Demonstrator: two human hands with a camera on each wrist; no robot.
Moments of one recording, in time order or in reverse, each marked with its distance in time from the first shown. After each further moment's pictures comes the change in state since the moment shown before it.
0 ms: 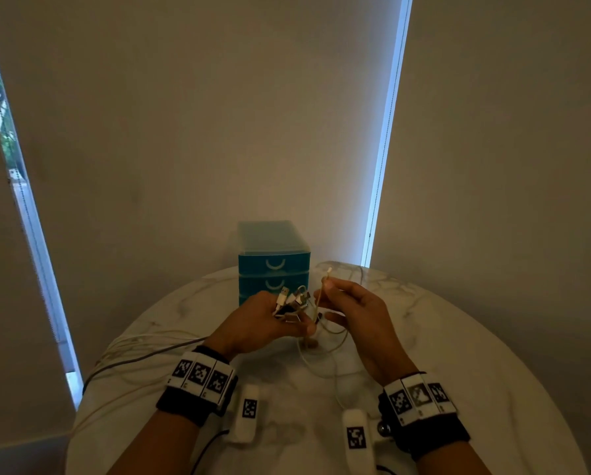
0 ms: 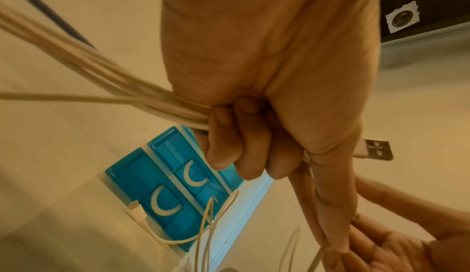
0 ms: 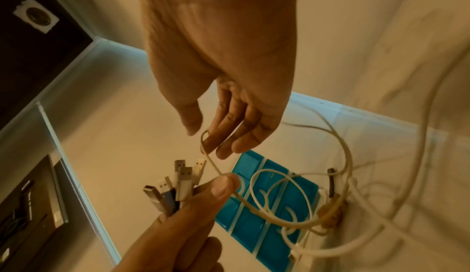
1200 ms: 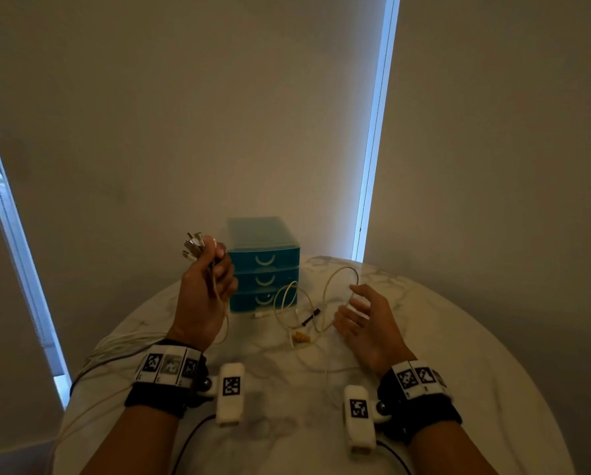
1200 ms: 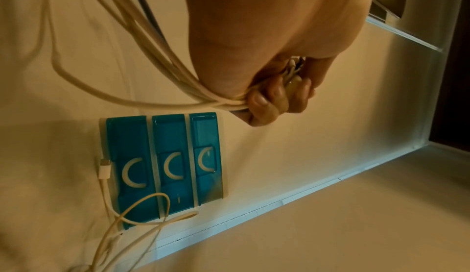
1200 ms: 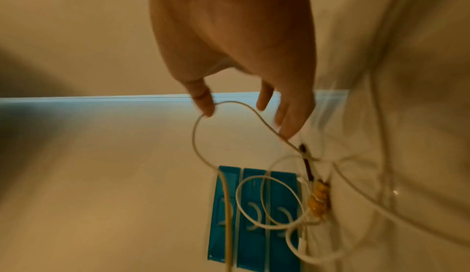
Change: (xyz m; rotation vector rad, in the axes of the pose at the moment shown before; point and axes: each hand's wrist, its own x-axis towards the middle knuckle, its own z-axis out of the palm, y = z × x) left_hand 0.000 -0.002 -0.035 -1.166 0.486 0.124; right_hand 0.011 0.022 -0.036 0.442 0.234 0.470
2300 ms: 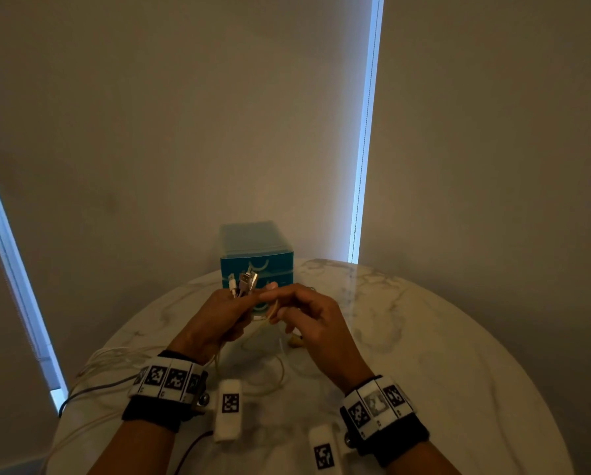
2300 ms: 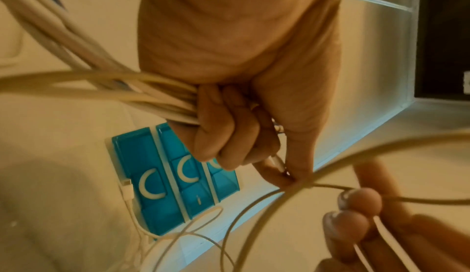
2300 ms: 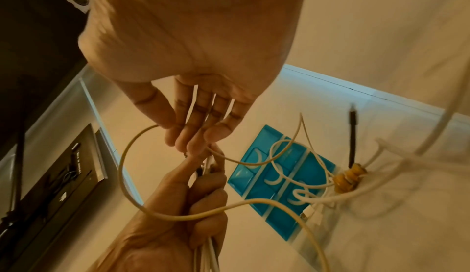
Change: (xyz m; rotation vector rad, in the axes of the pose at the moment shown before) left_hand -0.008 -0.021 0.001 0.722 -0.083 -0.385; right_hand -0.040 0.029 0.052 -0.599 -0.533 -0.762
